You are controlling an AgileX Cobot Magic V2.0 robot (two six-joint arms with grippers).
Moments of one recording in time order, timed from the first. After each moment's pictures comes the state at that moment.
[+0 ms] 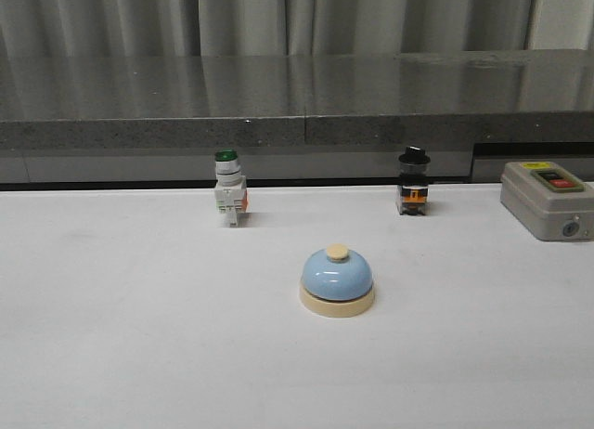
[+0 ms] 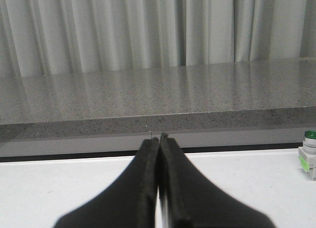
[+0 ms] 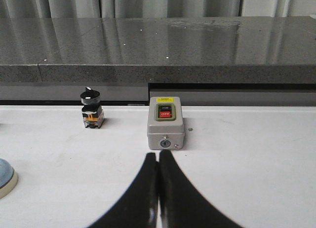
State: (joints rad) left arm 0.03 0.00 0.00 0.05 0.00 0.01; right arm 0.01 -0.02 0.03 0.00 0.12 0.03
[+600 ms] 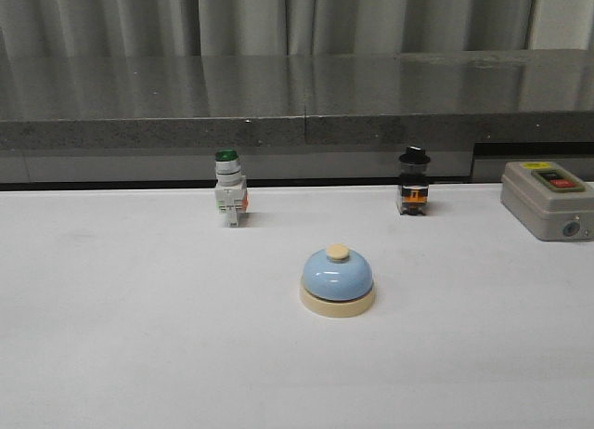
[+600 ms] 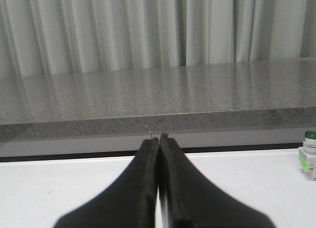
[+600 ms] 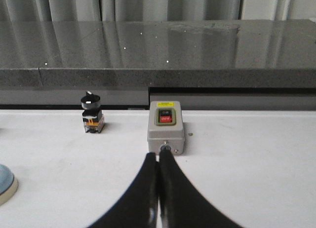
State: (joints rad) left arm 0.03 0.00 0.00 0.05 0.00 0.01; right arm 0.01 -0.02 0.03 0.00 0.08 0.03
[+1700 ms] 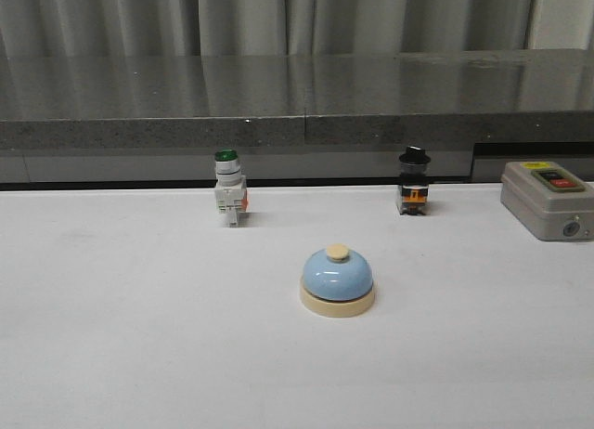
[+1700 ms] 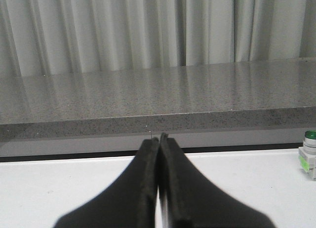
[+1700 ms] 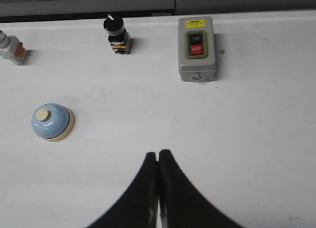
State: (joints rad) left arm 0.03 0.00 0.00 0.05 -0.01 0.01; right arm 0.01 0.75 -0.81 0.14 0.84 0.01
